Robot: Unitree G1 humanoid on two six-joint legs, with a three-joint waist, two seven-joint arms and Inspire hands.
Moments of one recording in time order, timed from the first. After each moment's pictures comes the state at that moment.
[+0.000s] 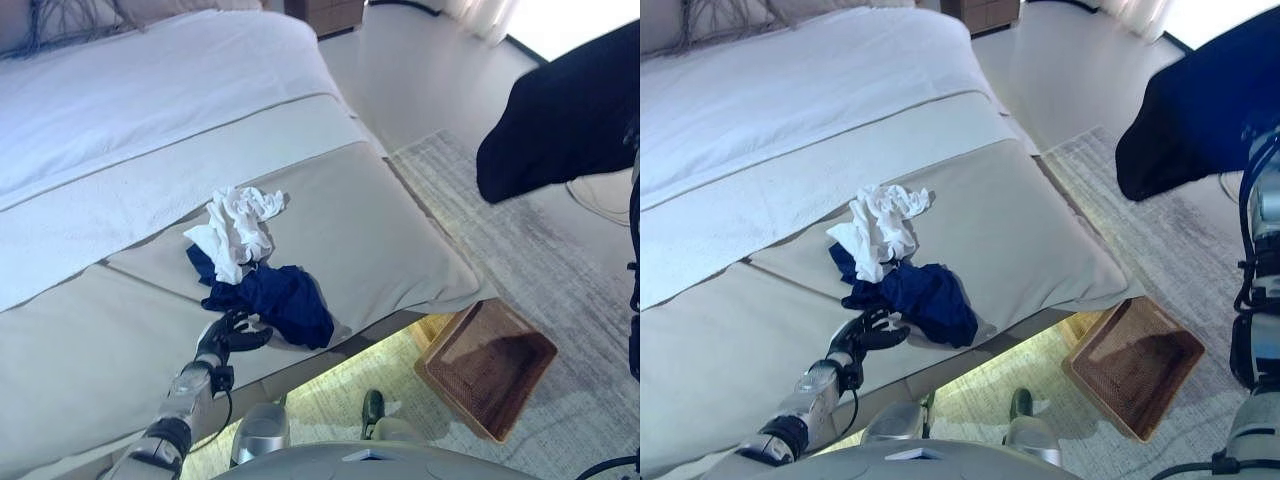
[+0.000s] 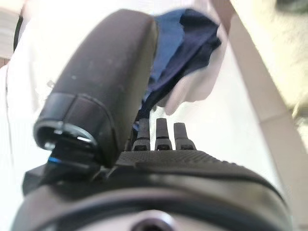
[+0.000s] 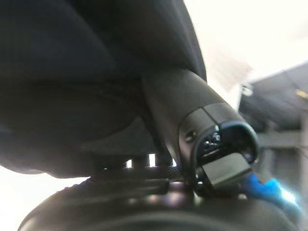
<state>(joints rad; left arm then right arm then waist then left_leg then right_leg) -0.05 0.28 -0.18 0.93 -0.52 -0.09 -0.05 -0.77 -0.98 0.02 0.61 0.15 0.14 -0.49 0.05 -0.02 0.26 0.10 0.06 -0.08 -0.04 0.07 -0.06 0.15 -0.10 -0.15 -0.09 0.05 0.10</state>
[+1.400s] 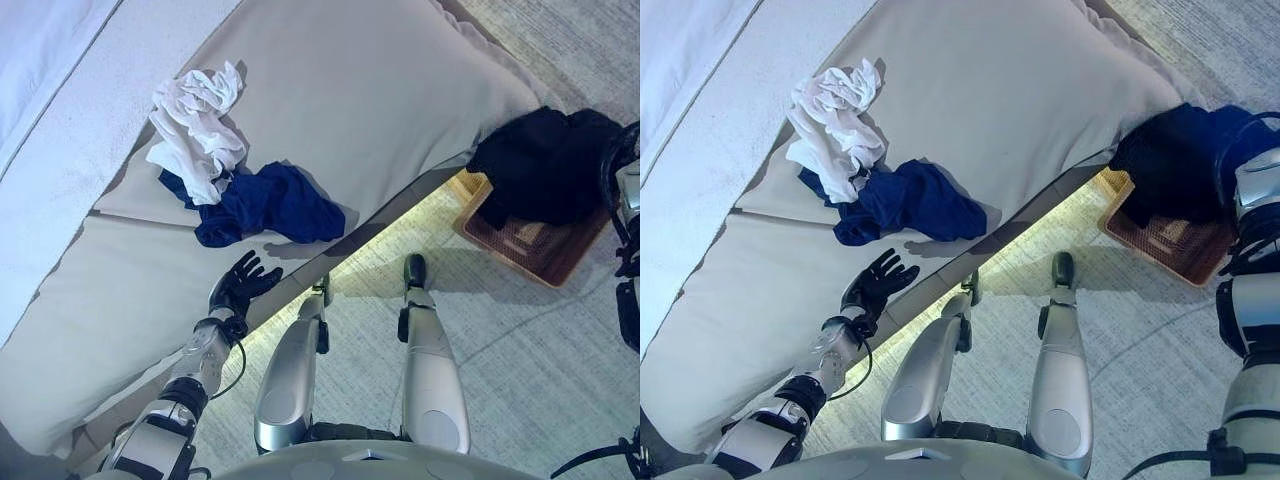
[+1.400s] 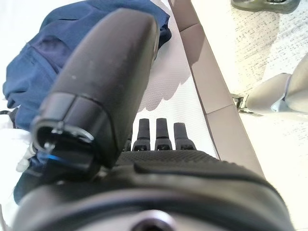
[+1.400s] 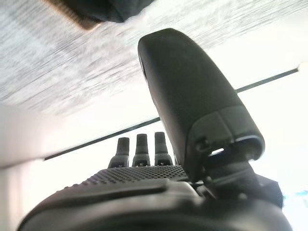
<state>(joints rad) -0.25 0.28 -0.25 0.87 -0.79 -0.18 -0.06 -1.08 -0.96 0.31 1.10 0.05 0.44 -0.68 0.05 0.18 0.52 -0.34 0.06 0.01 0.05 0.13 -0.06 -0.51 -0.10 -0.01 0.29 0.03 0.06</state>
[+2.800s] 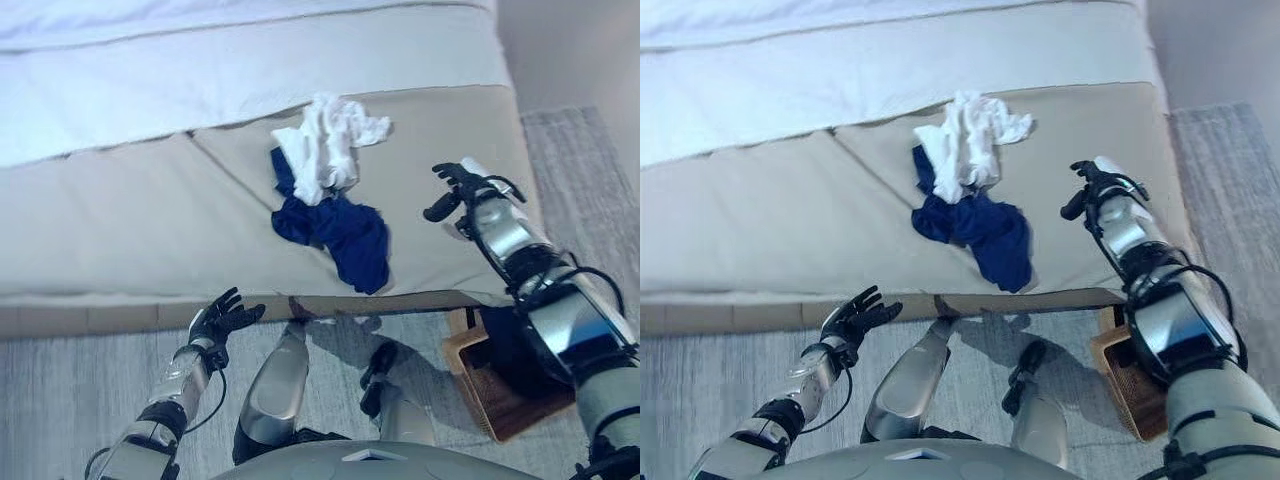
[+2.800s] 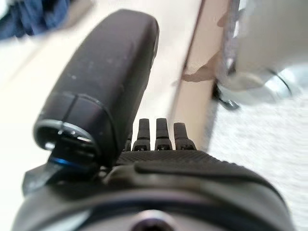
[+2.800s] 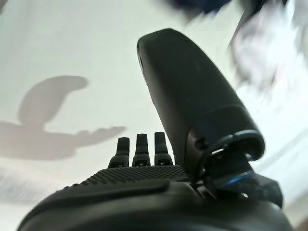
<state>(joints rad) -0.19 0.36 -0.22 0.93 -0.67 -0.09 -0.03 -0.95 -0.54 0.52 1.01 -0.10 0.22 -0.02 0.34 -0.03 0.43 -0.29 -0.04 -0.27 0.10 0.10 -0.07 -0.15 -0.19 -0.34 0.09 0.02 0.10</state>
